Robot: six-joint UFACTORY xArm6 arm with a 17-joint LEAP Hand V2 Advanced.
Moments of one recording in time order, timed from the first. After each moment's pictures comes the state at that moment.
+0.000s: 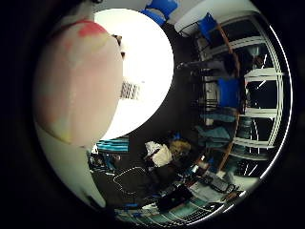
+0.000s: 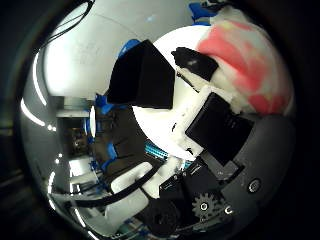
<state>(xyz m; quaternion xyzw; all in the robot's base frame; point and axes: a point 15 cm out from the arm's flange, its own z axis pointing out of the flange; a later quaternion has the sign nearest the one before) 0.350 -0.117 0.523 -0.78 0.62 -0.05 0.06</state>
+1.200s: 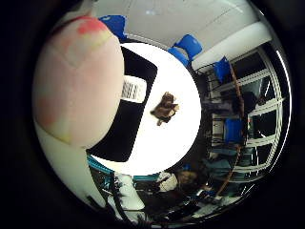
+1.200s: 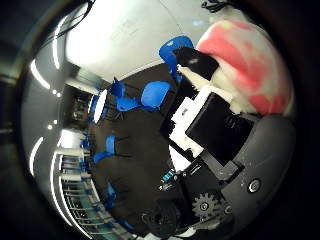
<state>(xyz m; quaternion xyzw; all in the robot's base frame) 0.417 0.198 0.524 -0.84 0.52 -0.05 0.15</state>
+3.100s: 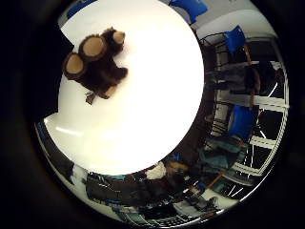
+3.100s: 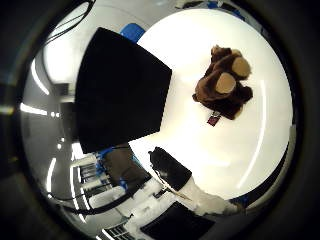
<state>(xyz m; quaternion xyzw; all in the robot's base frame) 0.532 -0.134 0.284 -0.82 0.57 0.05 0.02</state>
